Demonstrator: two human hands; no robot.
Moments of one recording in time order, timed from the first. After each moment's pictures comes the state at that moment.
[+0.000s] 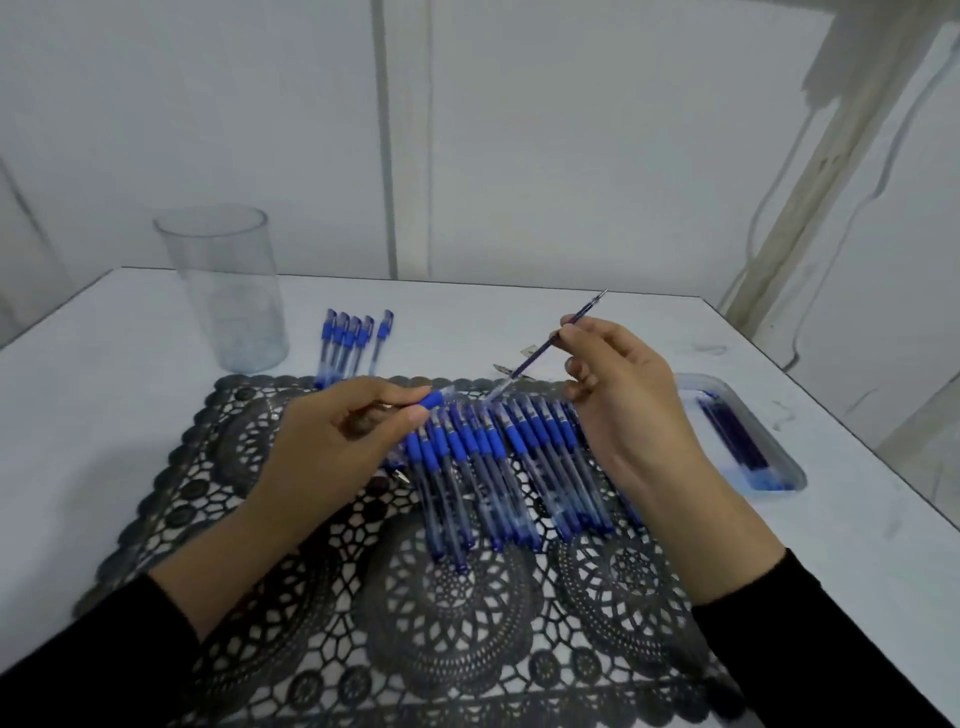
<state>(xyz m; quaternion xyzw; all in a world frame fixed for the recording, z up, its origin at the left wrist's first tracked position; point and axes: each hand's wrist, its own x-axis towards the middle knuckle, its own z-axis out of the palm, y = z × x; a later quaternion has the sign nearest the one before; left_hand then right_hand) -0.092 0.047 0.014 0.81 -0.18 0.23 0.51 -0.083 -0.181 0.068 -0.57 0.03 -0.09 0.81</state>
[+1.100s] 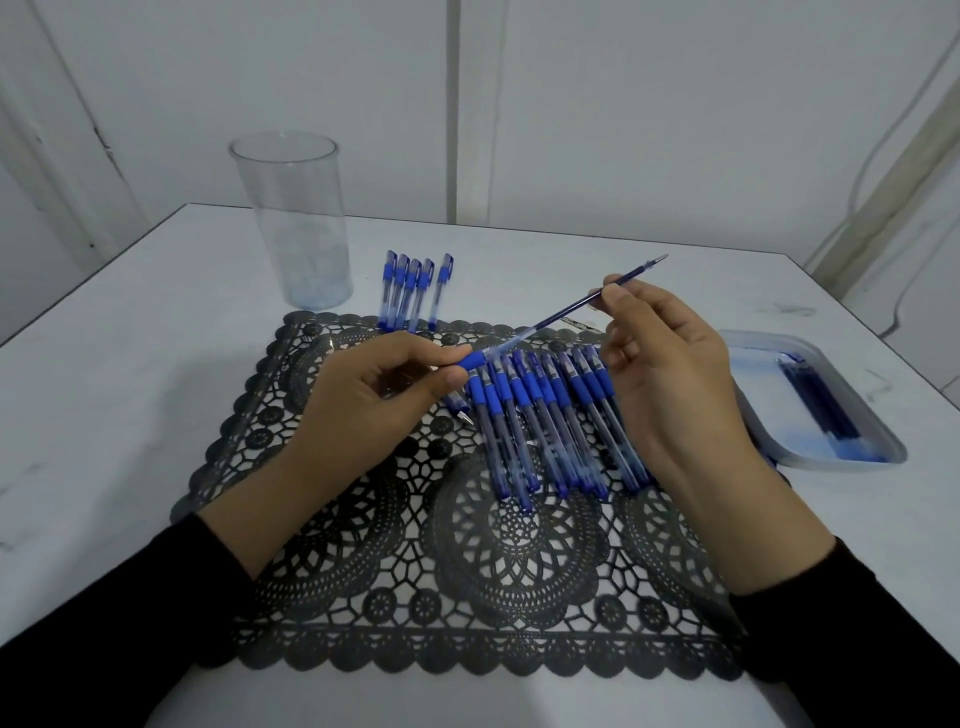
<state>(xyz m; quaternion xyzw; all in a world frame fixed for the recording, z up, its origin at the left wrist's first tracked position) -0.110 0.069 0.007 0.76 -0.21 0.22 0.57 -0.101 -0.151 0.054 -0.55 -0.01 -0.08 0.83</state>
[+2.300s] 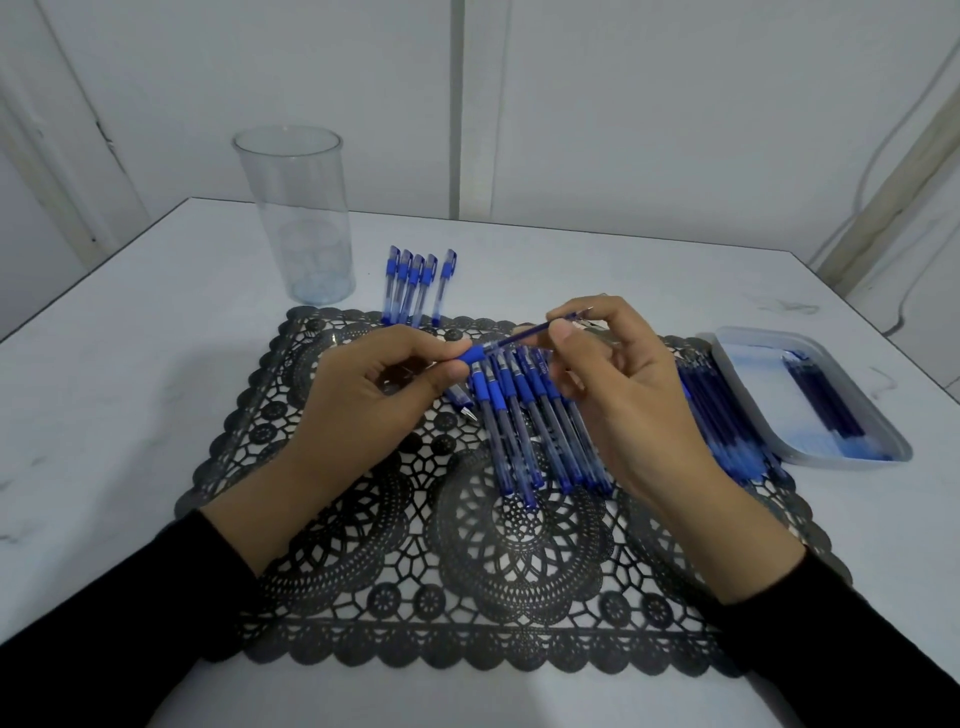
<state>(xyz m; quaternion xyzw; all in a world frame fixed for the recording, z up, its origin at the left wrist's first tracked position) -0.111 0.071 0.005 0.79 -0.20 0.26 0.52 -0.111 -0.138 0.038 -0.64 -0.15 -0.02 0.75</state>
